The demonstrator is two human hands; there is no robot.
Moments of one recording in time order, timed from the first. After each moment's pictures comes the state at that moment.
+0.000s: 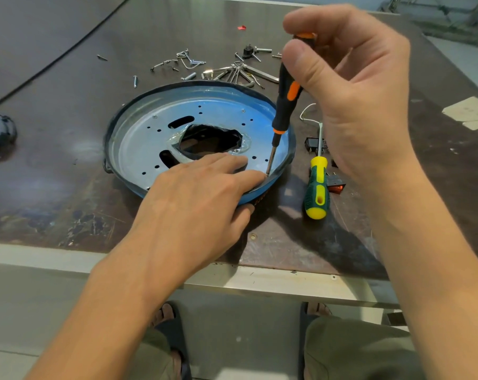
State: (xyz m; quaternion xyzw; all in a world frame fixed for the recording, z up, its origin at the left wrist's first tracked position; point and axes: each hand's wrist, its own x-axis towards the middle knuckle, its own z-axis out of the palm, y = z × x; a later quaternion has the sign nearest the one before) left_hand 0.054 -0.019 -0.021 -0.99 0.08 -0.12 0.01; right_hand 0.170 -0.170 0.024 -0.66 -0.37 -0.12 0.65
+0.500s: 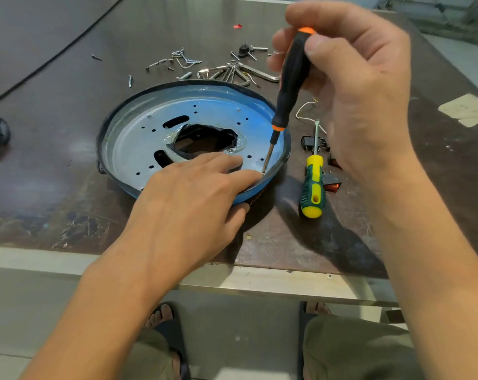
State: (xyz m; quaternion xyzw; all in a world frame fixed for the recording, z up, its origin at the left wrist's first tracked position) left_hand 0.054 -0.019 -0.020 -0.99 0.09 -0.12 0.01; right_hand 0.168 -0.174 0.026 -0.63 -0.32 -0.08 0.70
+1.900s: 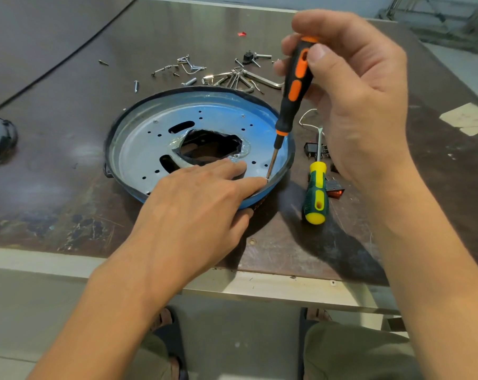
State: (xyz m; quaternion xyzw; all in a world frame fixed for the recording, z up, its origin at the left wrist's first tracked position) left_hand 0.053 -0.019 -0.019 -0.99 0.08 -0.12 0.02; right_hand 0.172 -0.172 0.023 -0.65 -0.34 -0.09 0.67
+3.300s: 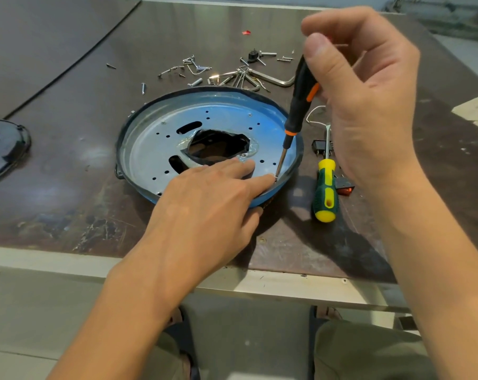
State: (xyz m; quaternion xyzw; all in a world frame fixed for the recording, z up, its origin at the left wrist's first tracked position) left_hand 0.055 -0.019 -0.022 -0.99 0.08 -0.13 0.04; right_hand 0.171 -0.165 0.022 -0.64 -0.35 -0.14 0.67
